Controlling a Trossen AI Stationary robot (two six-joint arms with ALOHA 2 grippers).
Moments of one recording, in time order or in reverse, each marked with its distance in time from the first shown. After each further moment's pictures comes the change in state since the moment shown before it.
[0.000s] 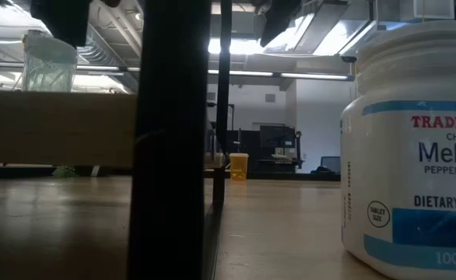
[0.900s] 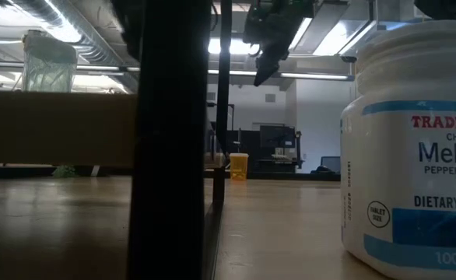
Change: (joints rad) left arm 0.608 0.010 0.000 0.381 0.084 1.026; right arm -0.255 0.165 0.000 0.022 -0.315 -0.178
